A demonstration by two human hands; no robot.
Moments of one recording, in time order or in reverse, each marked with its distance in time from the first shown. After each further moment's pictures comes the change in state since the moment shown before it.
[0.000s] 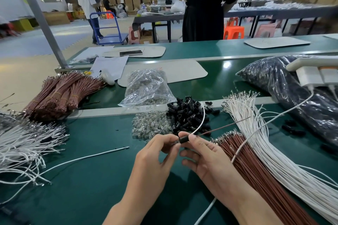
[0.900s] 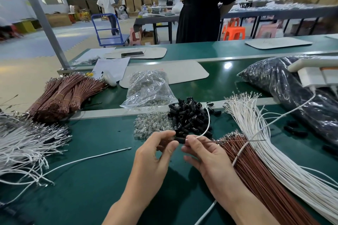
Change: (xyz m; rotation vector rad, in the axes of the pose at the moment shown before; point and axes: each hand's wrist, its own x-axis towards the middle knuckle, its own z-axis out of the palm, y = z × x) left_hand 0.005 -0.005 -0.005 -0.101 -0.054 -0.171; right_hand 0.005 0.006 0.004 0.021 0.192 -0.082
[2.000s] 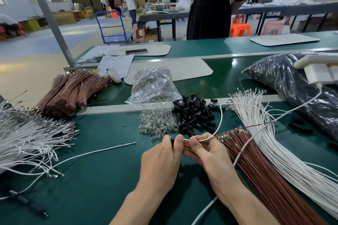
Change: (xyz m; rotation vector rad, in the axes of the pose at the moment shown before) left_hand -0.003 0.002 0.016 0.664 -0.160 -0.155; right_hand -0.002 0.008 0.003 -0.164 -0.019 -0.056
